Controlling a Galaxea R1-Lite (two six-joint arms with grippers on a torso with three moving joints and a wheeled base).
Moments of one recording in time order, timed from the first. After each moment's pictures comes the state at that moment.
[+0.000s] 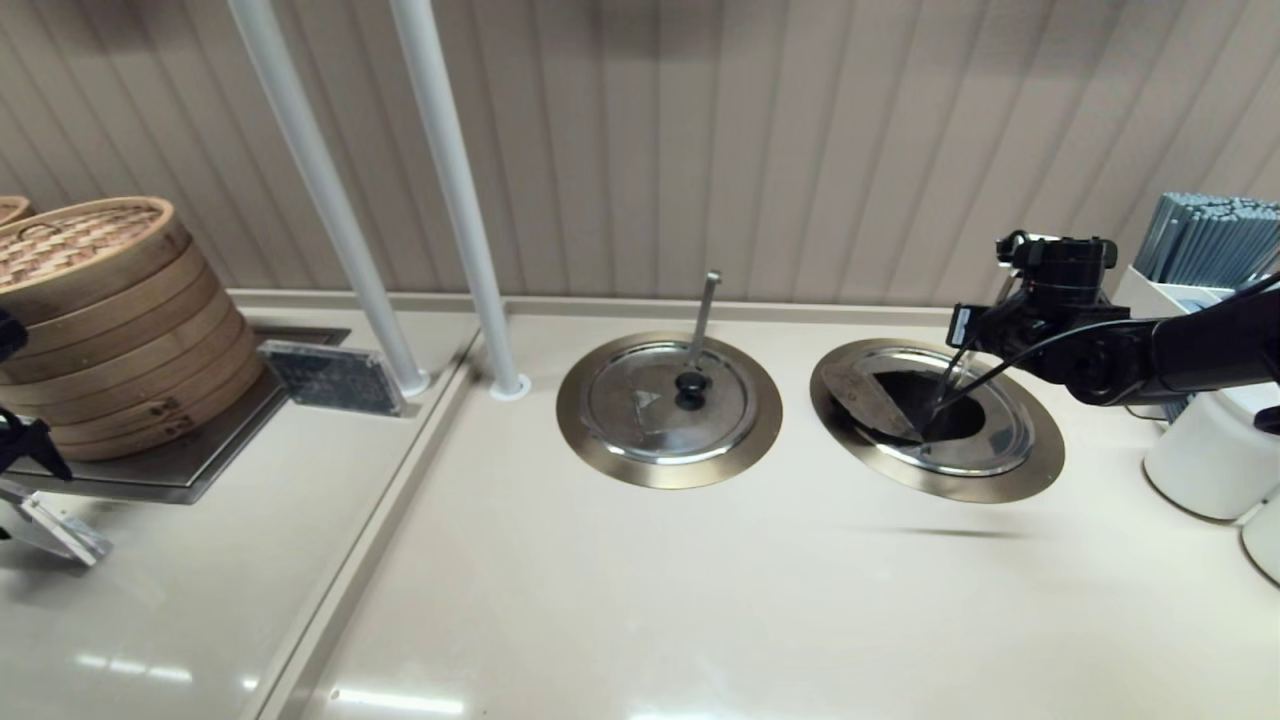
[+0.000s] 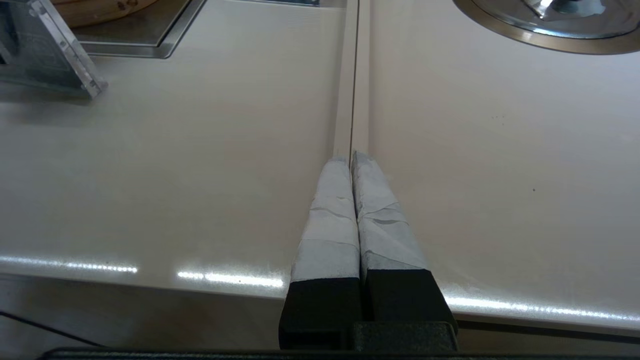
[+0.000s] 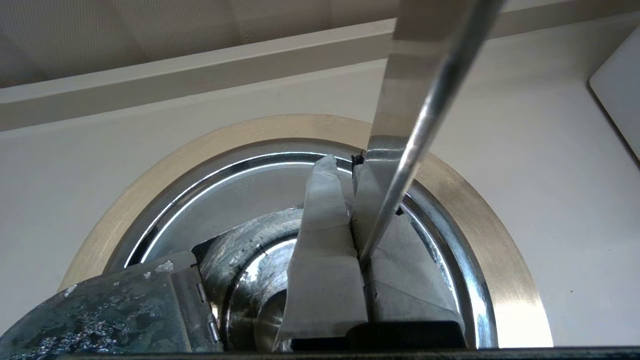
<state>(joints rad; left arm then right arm) 0.00 0.00 -0.02 0.06 0.00 0.00 -0.05 2.20 -1.50 -0.42 -0.25 0.09</state>
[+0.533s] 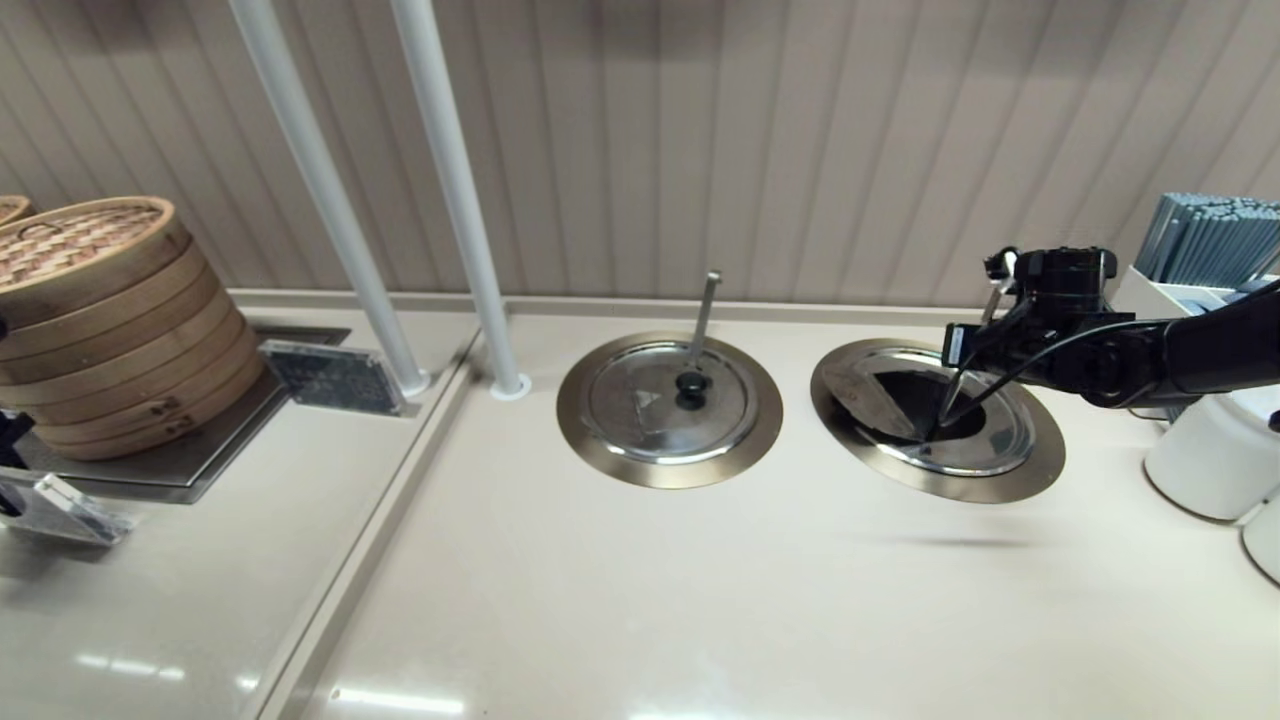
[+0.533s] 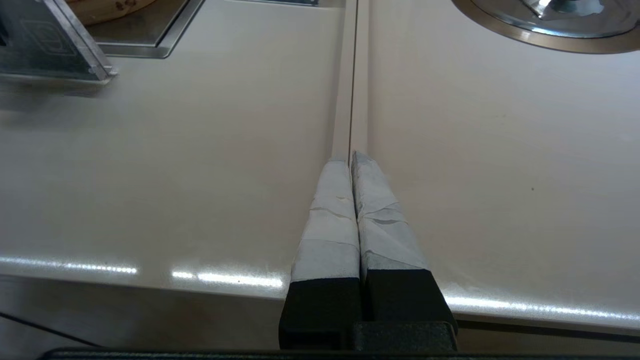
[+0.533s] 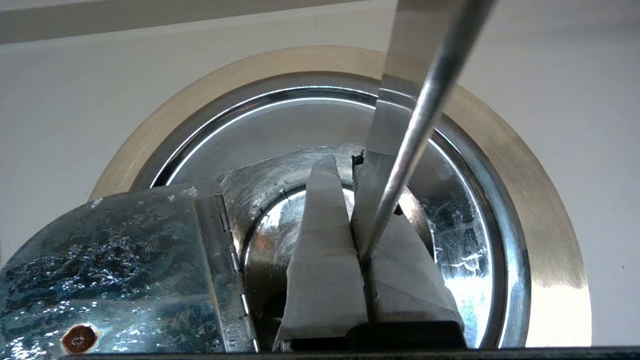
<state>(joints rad) 0.00 0.00 -0.02 0.06 0.00 0.00 -0.07 2.17 -1.47 -0.32 -0.10 0.08</state>
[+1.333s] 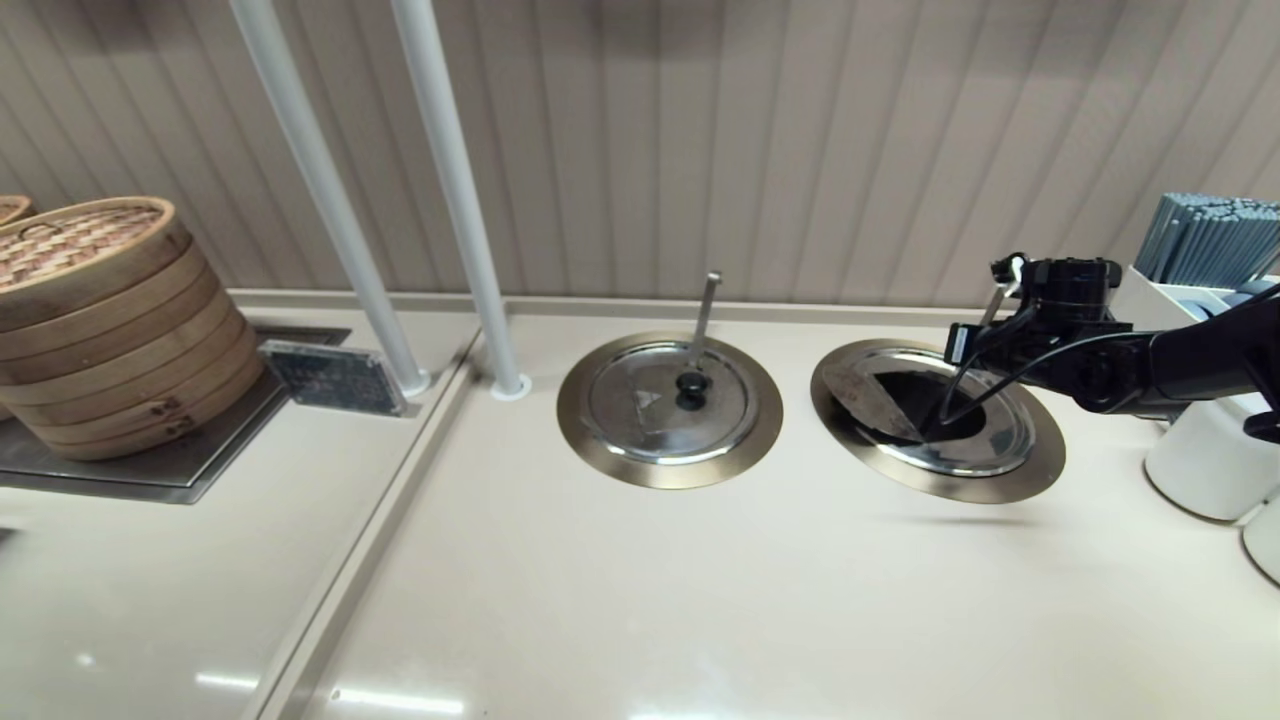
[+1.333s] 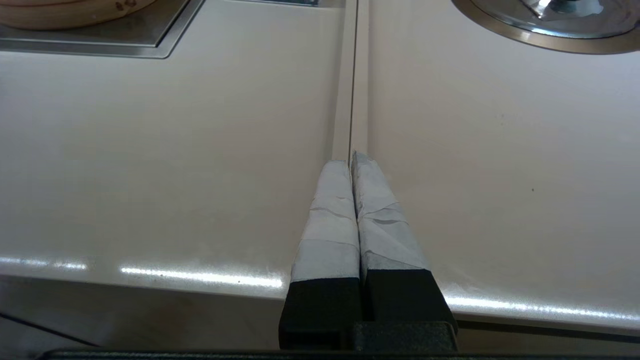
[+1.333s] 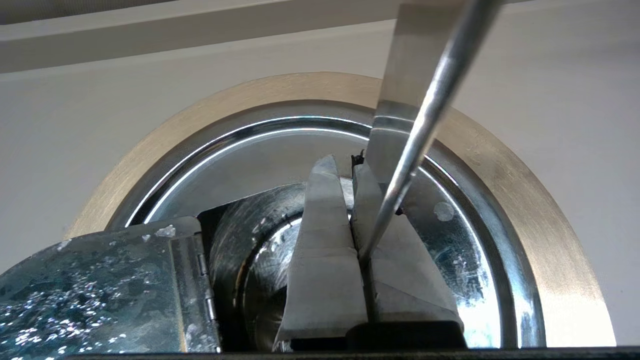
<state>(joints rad) 0.00 0.00 -0.02 0.06 0.00 0.00 -0.11 2.26 -1.53 -0.39 -0.03 0.08</state>
